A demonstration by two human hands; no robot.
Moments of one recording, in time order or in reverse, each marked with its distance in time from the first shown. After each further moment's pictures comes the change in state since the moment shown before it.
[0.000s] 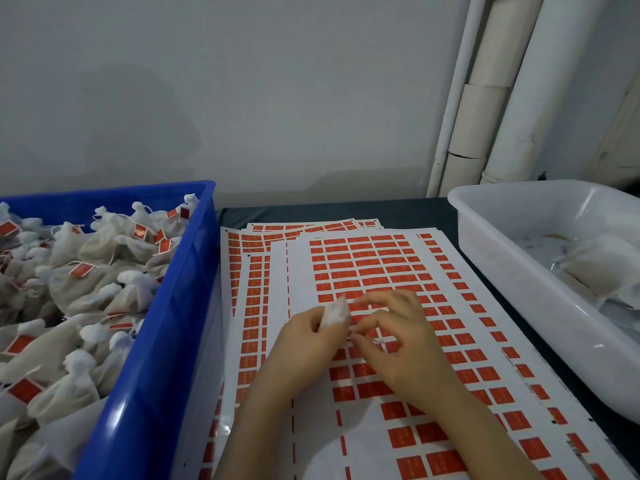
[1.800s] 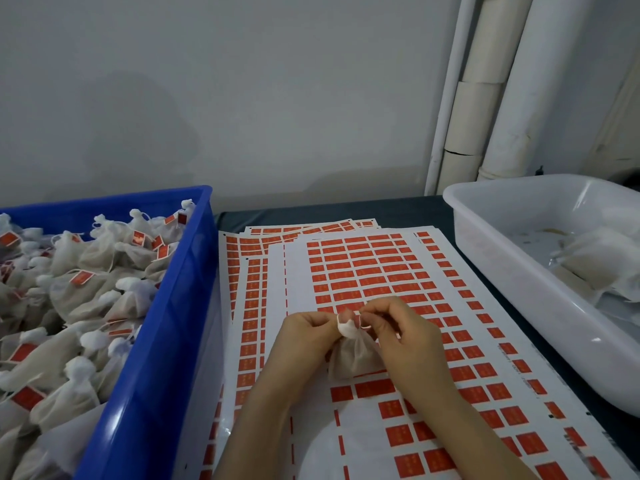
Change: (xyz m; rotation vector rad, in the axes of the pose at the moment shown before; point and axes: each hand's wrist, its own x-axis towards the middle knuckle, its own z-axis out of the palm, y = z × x) left_hand -0.006 0.001 0.000 -0.360 -0.032 -0.008; right_hand -0.001 -0.008 0.002 0.136 0.134 0.262
